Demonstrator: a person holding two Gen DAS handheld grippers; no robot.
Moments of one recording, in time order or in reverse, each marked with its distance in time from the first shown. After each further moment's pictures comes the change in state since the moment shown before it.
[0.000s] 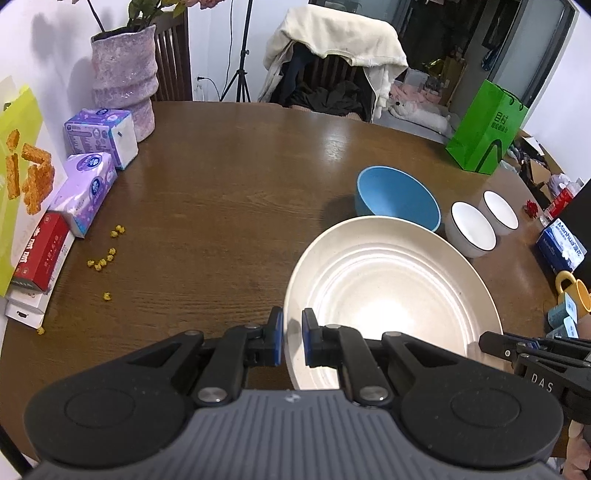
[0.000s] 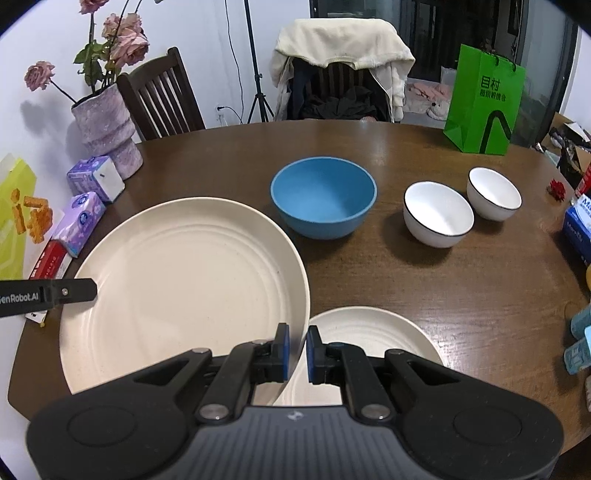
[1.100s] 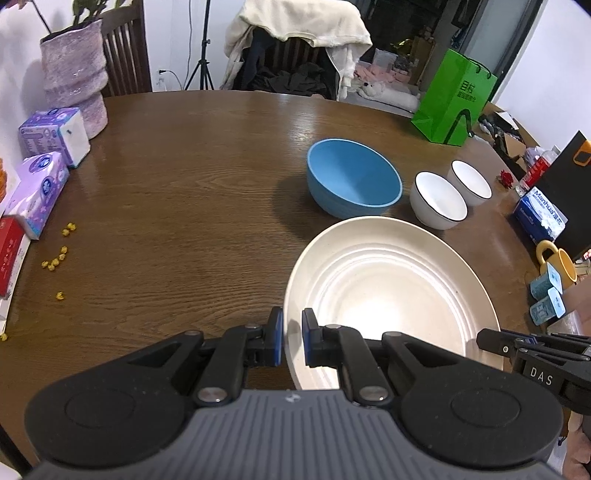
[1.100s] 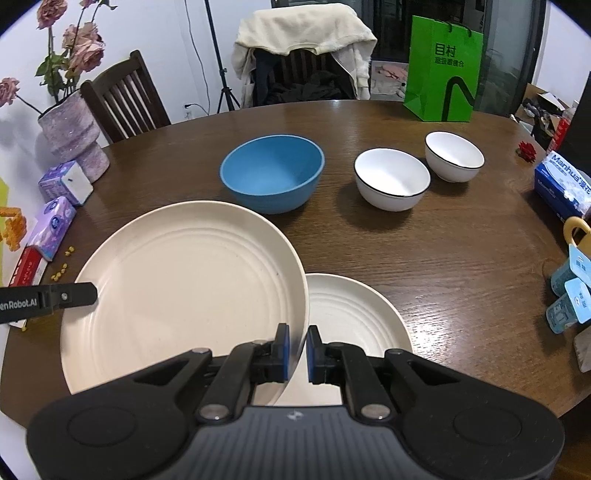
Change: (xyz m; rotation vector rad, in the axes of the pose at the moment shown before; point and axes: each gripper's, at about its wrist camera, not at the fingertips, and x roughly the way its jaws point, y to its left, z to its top) left arm 0.023 -0.041 -0.011 0.078 0.044 -0.075; right arm 0.000 -0.046 -0.023 0.092 0.025 -0.051
